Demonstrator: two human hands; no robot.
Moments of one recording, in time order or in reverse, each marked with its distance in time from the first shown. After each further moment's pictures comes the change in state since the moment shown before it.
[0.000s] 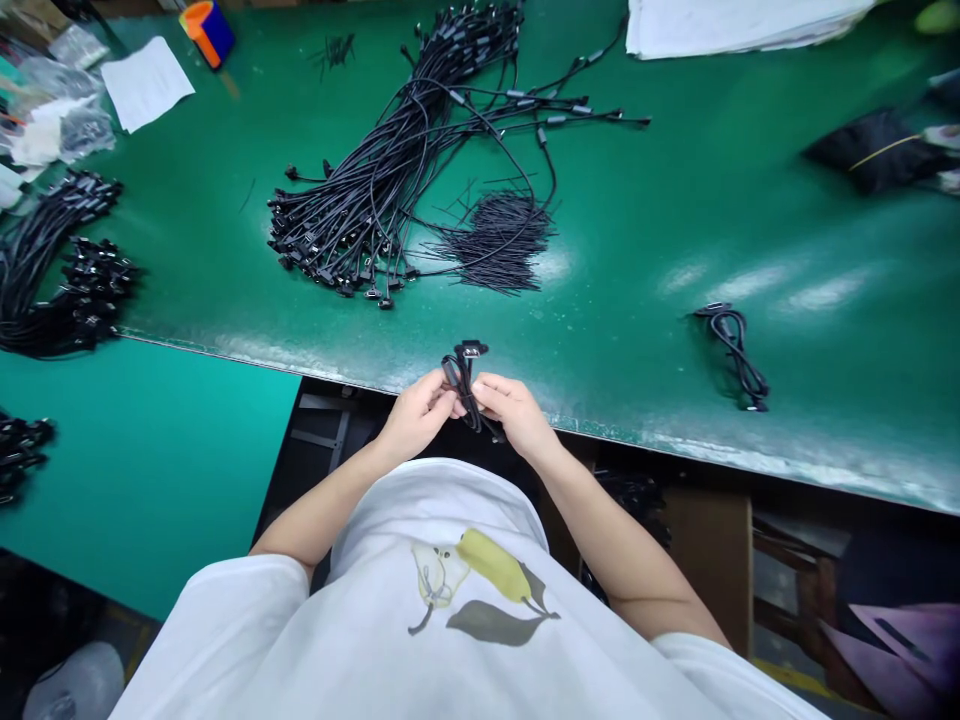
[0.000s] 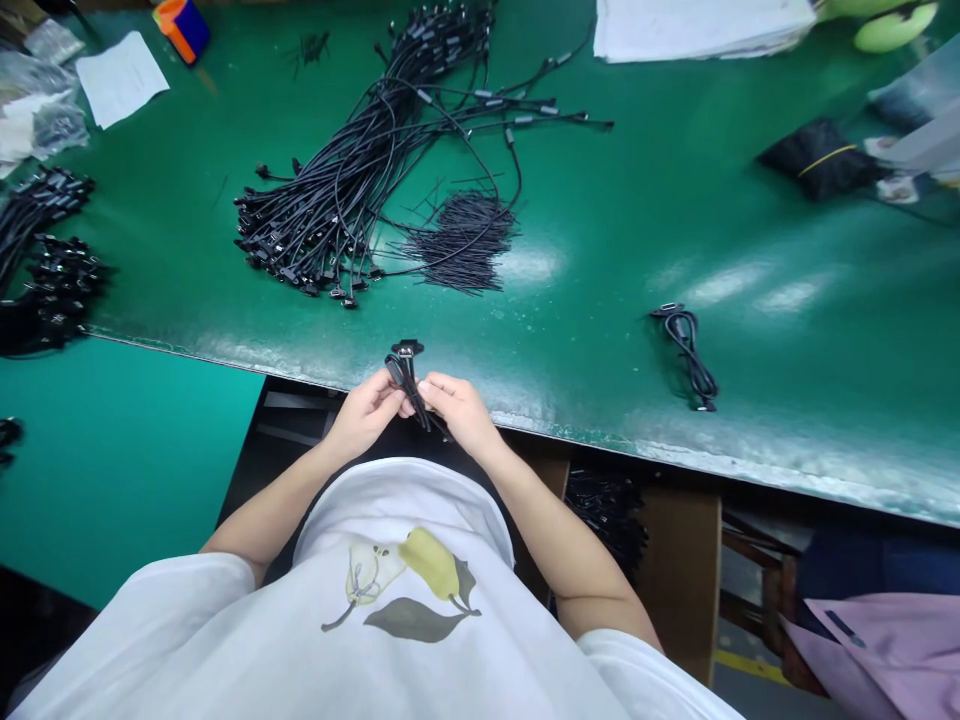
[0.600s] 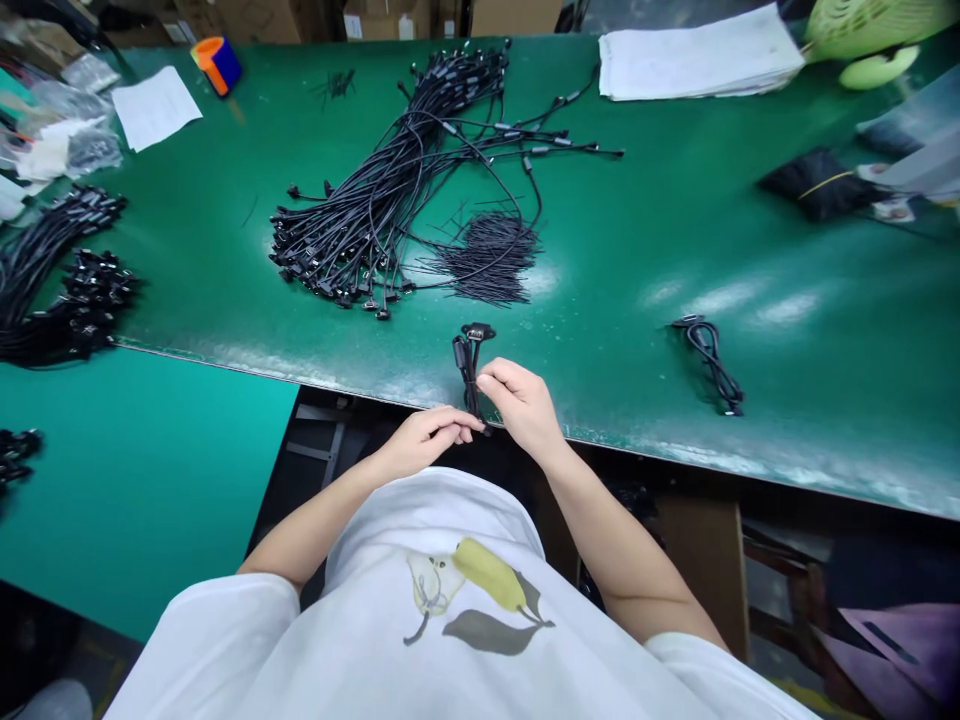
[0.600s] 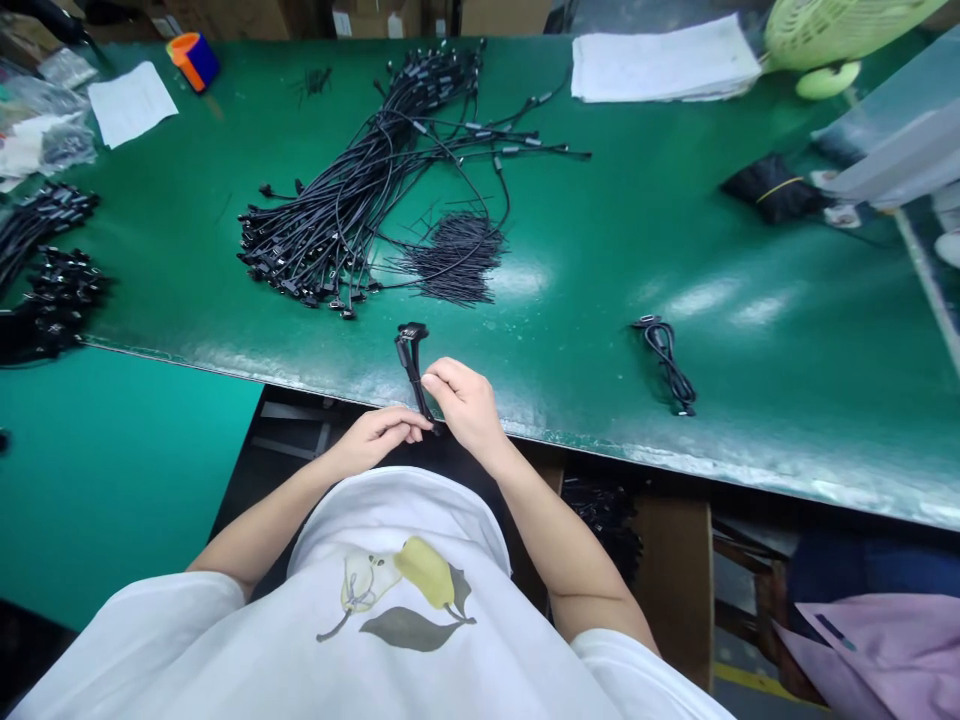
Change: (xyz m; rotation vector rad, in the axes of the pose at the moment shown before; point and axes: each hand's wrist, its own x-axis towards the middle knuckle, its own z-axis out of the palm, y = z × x) left_hand -0.009 -0.007 -0.002 0.102 -0.244 0.145; right_hand 0.009 -0.021 -0.022 -0.125 0.158 -0.135
